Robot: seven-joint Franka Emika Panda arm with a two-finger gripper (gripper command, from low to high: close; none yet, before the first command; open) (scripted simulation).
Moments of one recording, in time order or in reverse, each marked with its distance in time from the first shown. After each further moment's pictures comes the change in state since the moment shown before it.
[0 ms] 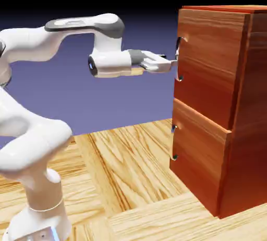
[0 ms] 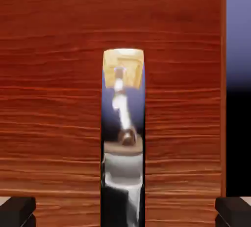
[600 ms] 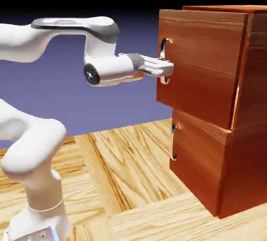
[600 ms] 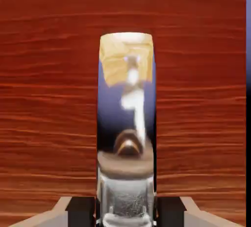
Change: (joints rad) arm 0.460 -0.053 -0.482 -0.382 -0.471 -0.369 0.121
